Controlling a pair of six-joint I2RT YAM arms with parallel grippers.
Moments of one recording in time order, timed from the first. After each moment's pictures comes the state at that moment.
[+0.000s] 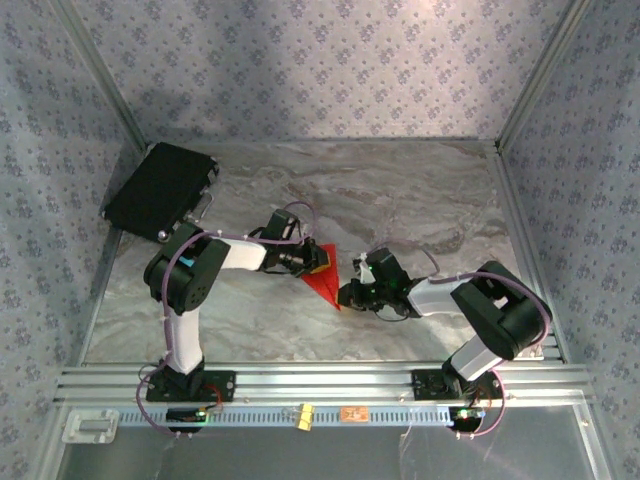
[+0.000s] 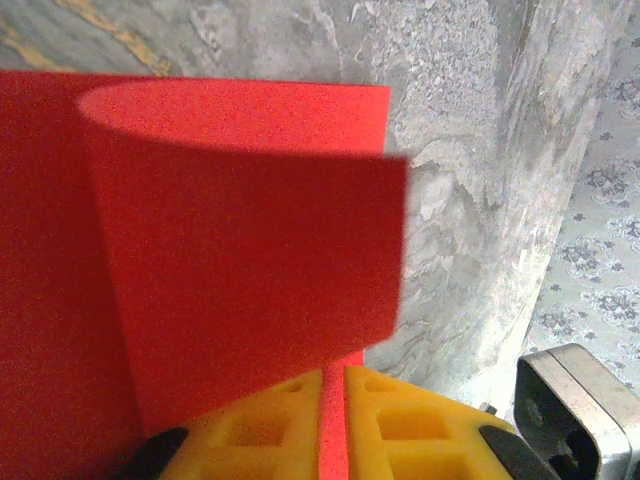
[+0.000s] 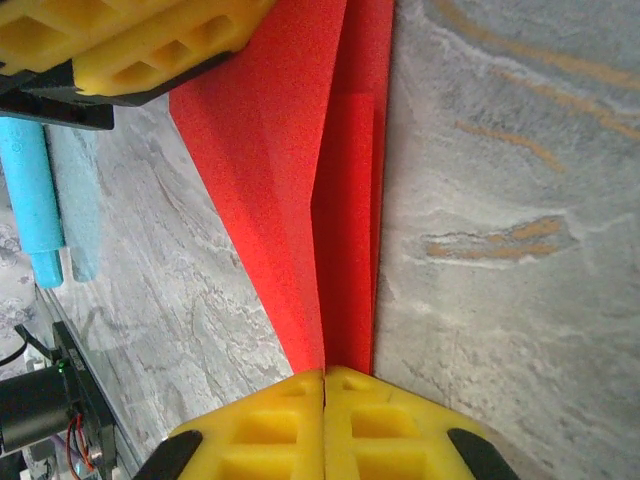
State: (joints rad) left arm -0.59 1.94 0.94 0.15 0.65 -0.98; right arm 0.67 1.57 0.45 0.29 -0.50 0.83
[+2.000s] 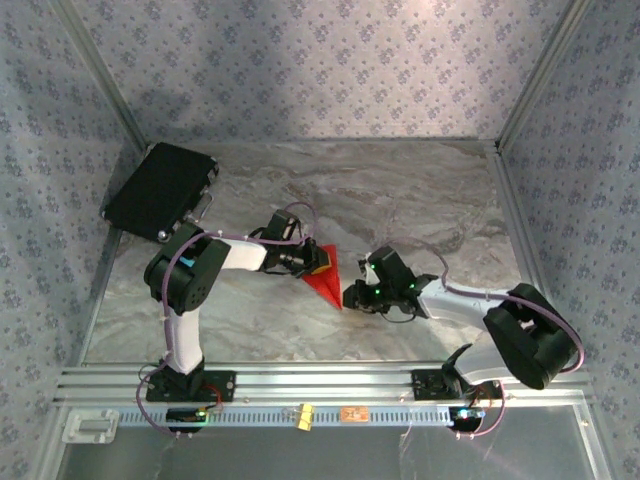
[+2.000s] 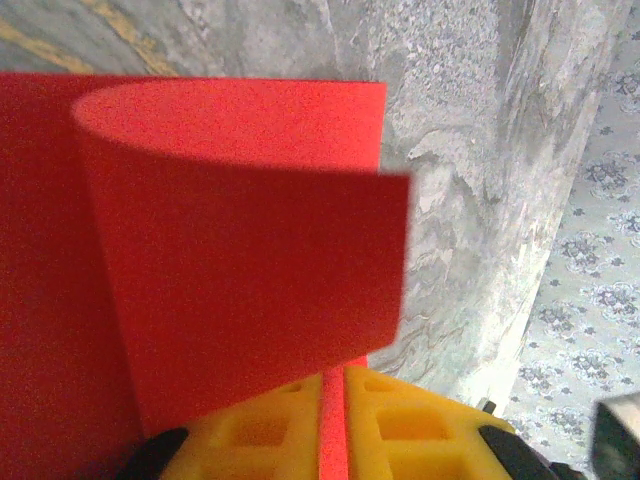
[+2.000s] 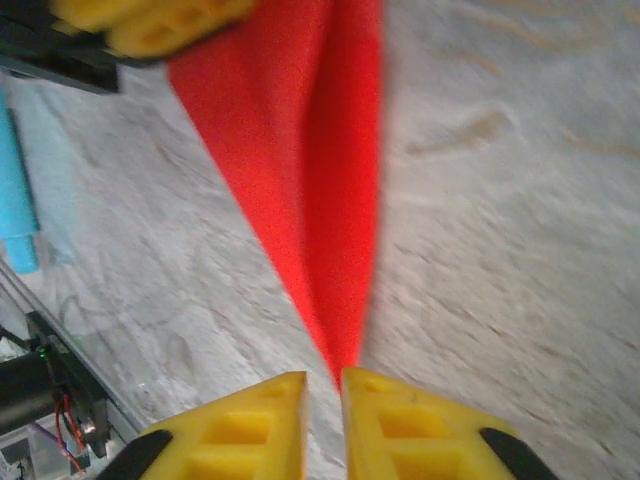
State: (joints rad) left arm -0.60 1.94 0.94 0.15 0.65 -0.98; right arm 0.69 1.37 0.53 -0.04 -0.43 0.81
